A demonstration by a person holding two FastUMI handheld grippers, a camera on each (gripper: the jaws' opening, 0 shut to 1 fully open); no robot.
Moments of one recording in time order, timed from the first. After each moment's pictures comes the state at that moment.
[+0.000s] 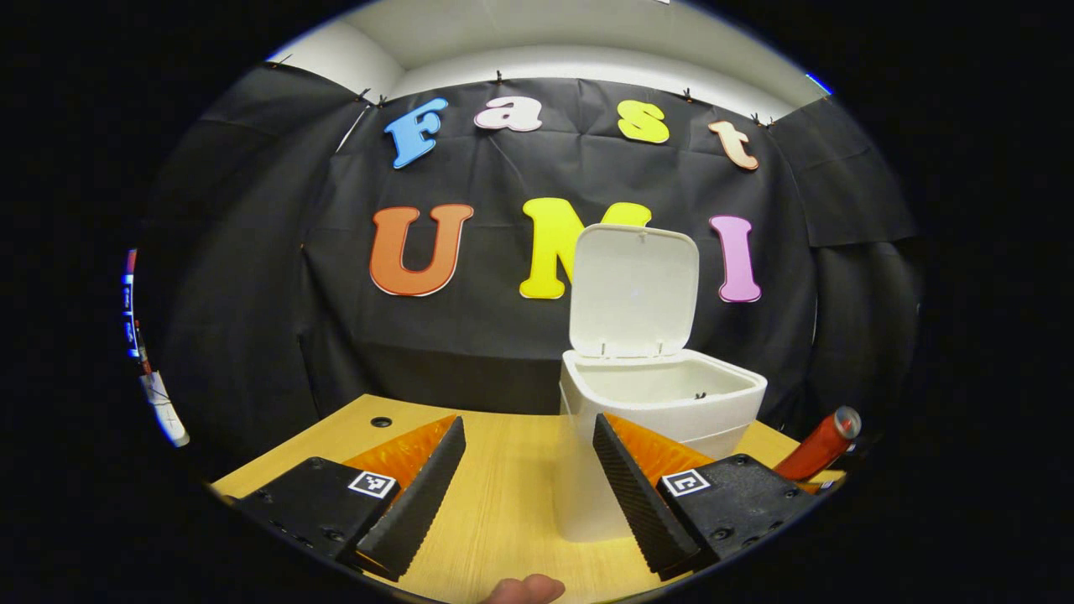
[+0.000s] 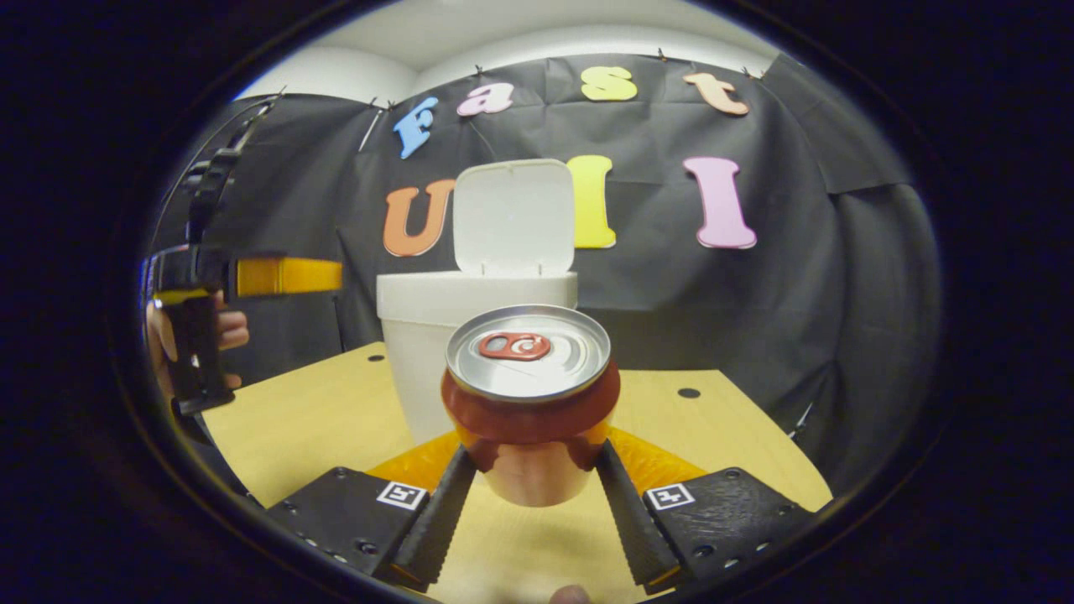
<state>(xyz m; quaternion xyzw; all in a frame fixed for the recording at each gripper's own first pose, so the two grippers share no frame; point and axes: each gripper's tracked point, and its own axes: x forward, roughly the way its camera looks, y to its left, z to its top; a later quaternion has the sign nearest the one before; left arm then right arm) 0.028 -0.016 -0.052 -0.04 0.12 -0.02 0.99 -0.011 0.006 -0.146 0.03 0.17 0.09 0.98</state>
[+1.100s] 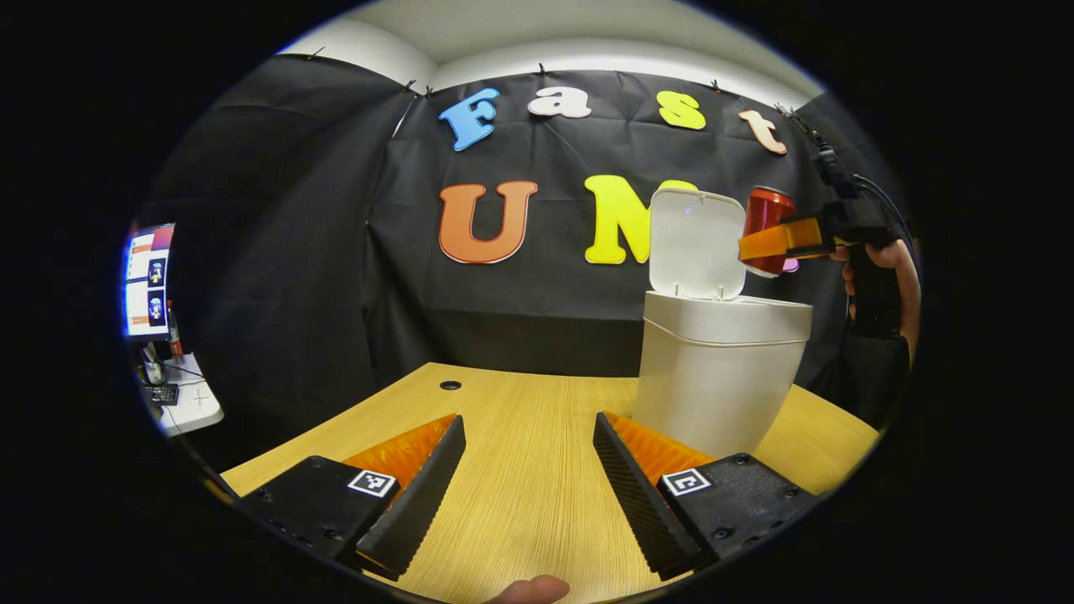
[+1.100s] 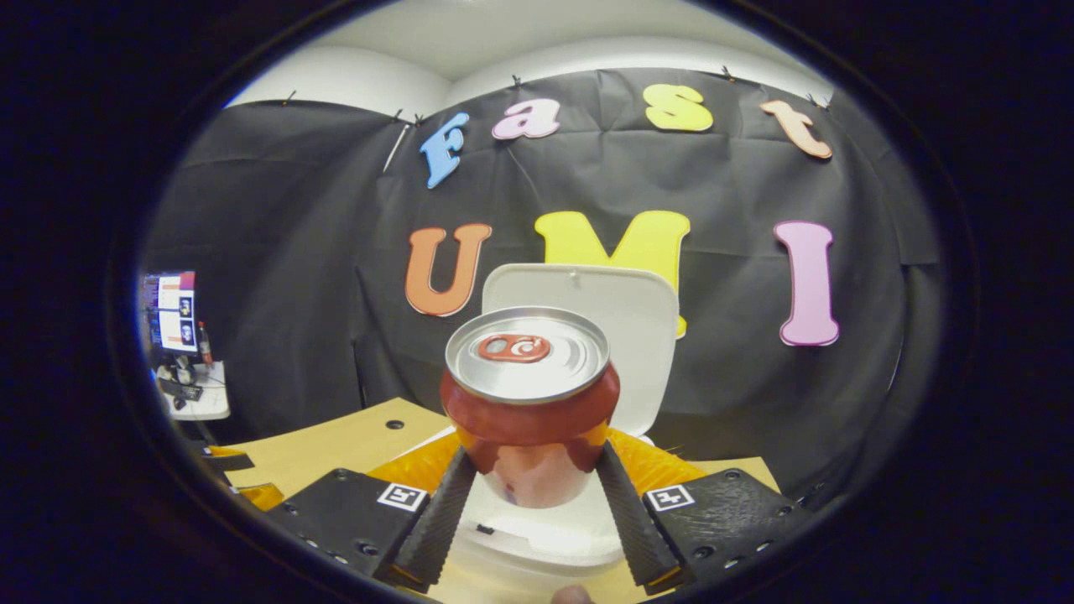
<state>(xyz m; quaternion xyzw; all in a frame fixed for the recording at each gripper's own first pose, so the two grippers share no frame) -0.027 0.072 -0.121 -0.03 0.14 0.04 0.99 0.163 0.075 -0.034 0.00 0.15 0.12 0.98</state>
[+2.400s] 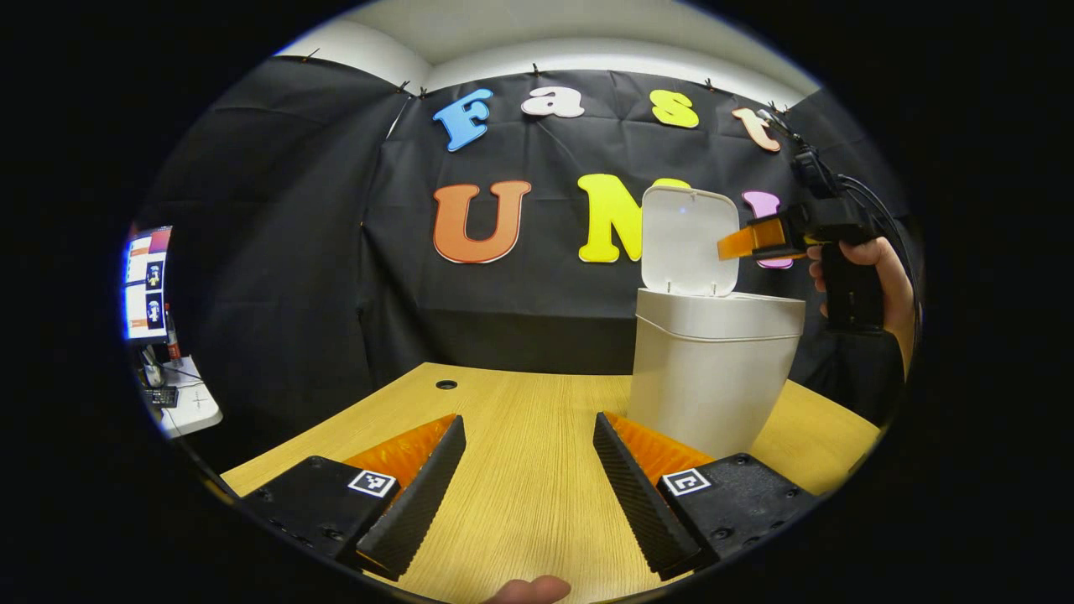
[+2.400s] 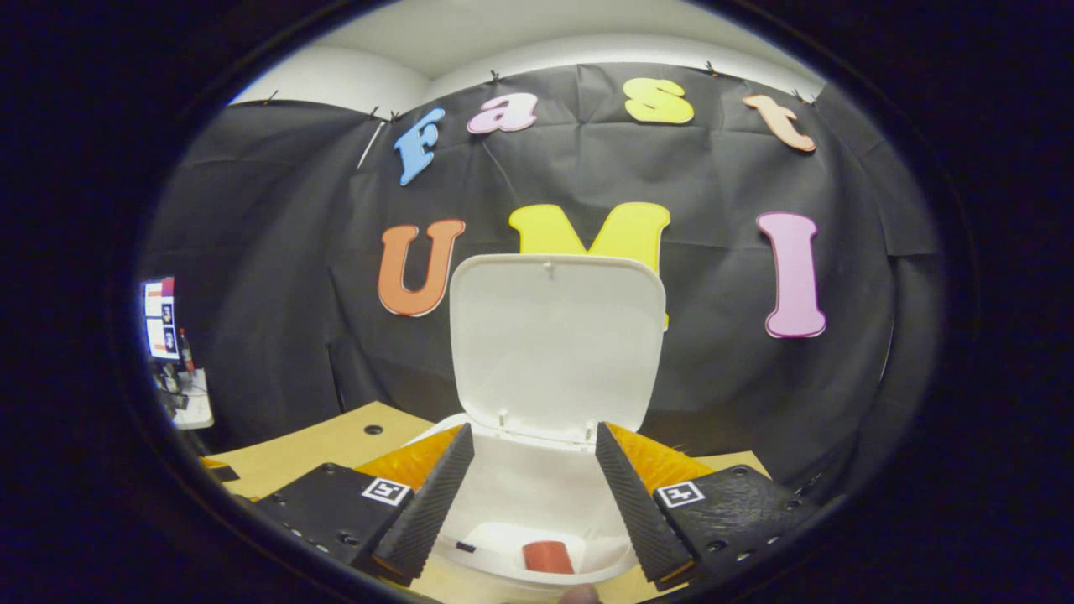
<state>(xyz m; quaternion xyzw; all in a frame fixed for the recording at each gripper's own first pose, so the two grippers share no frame) -0.037 0.067 -0.119 -0.03 0.14 0.03 0.99 0.177 0.063 -0.015 0.03 0.12 0.08 0.99</state>
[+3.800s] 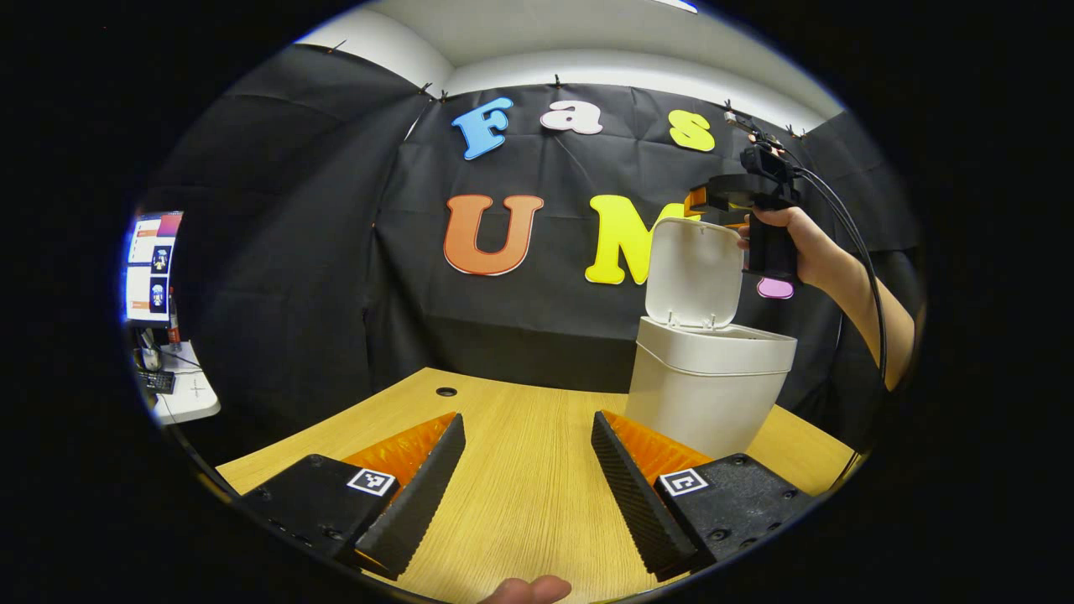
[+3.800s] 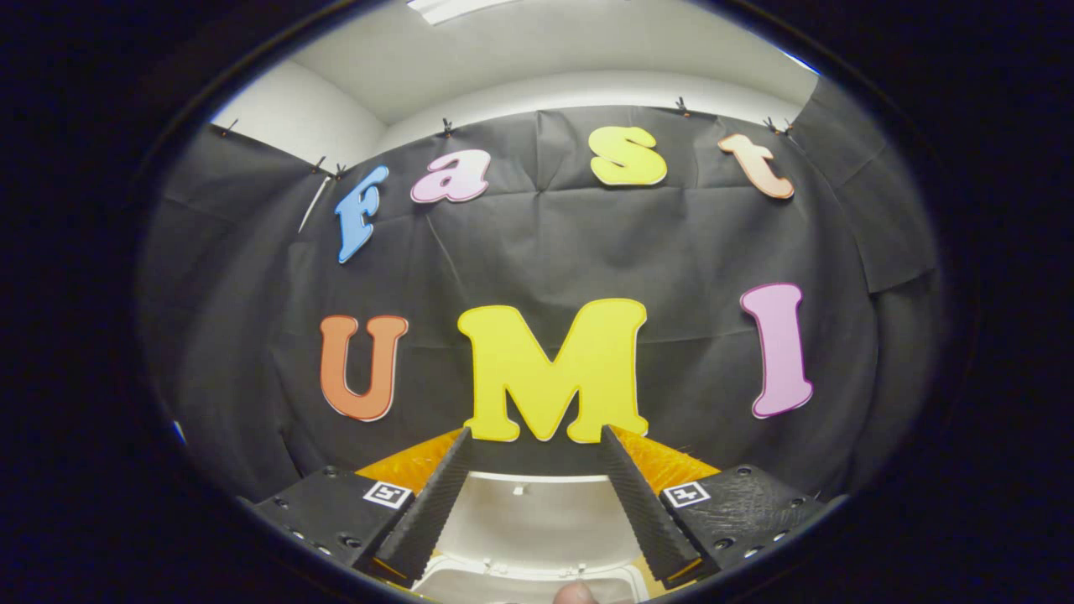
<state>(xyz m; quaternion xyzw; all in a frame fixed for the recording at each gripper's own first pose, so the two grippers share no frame) -0.037 0.072 -0.093 -0.07 0.13 0.03 0.99 0.301 0.068 0.099 0.05 0.02 0.00 1.00</state>
